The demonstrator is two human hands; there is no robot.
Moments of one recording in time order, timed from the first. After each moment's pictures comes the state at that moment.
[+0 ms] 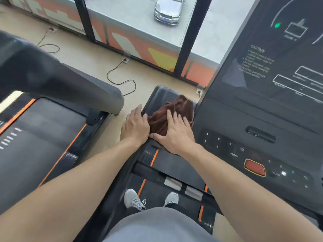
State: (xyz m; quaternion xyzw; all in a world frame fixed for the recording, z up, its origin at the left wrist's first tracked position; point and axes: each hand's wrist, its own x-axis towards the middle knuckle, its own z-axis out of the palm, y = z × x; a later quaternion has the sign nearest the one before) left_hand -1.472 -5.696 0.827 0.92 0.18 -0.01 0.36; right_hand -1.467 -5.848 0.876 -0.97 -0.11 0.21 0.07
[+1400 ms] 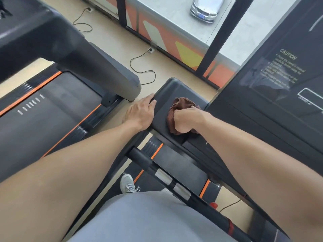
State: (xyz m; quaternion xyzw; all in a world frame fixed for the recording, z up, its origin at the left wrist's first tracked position) left_hand -1.474 -5.698 0.844 0.91 0.20 -0.06 0.35; right_hand -1.415 -5.850 0.938 -0.86 -0.32 0.34 -0.21
